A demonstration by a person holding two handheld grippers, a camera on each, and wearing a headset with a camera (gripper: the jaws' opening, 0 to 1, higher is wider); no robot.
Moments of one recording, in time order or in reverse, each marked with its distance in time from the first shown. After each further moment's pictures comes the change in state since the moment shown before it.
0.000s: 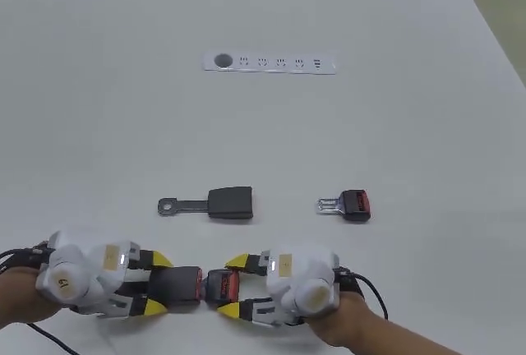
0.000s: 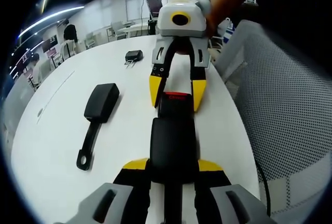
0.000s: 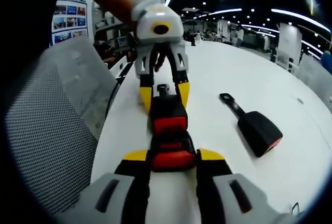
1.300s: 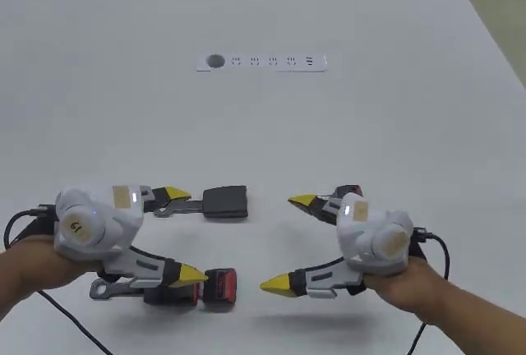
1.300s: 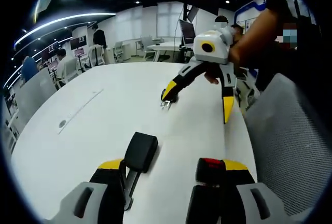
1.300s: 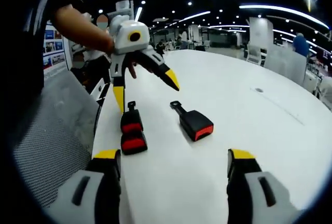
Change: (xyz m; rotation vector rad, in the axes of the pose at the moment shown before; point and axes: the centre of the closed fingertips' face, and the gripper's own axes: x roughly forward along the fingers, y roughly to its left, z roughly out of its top) left arm -0.024 0.060 0.097 -0.162 -0.200 0.165; right arm -0.104 -0.071 -0.002 0.174 -0.092 -0.174
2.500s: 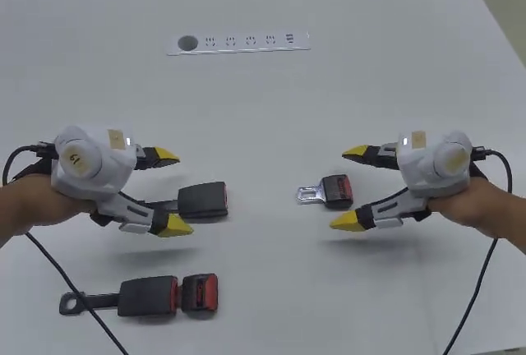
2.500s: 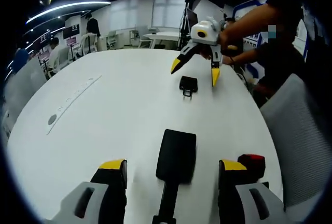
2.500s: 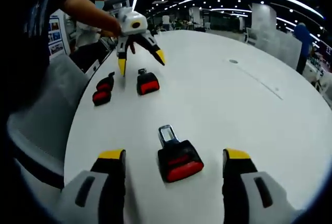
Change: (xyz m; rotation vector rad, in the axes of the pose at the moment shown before) left arm 0.054 0.065 -0.010 -0.016 0.098 -0.100; right arm -0.056 -0.108 -0.069 -0.019 0.187 0.025
